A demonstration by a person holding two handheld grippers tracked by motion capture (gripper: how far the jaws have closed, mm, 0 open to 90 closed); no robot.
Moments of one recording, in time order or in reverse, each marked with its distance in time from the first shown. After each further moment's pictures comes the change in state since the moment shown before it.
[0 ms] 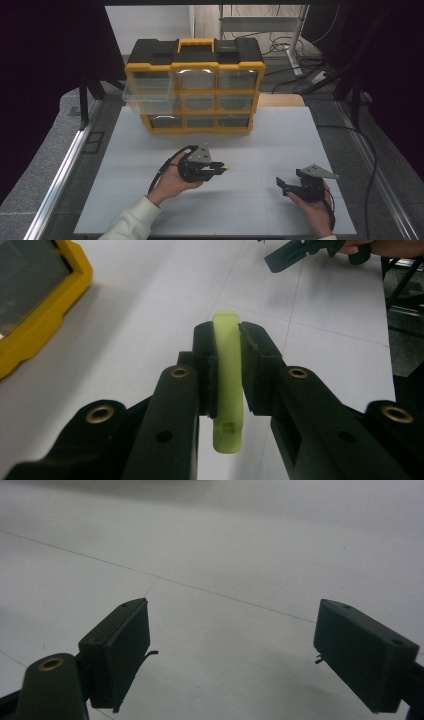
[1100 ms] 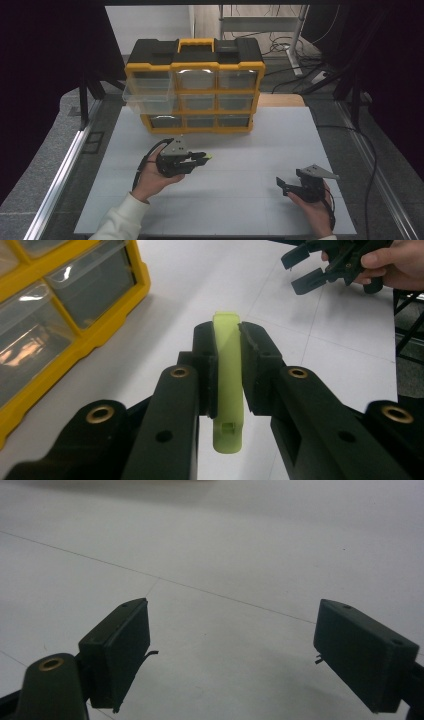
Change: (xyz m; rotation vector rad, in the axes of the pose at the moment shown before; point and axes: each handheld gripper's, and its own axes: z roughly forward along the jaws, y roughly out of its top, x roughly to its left) left arm 0.014 -0.014 -0.052 -0.090 0.090 -0.075; right arm 0.000 0.000 0.000 -0.004 0.002 0.003
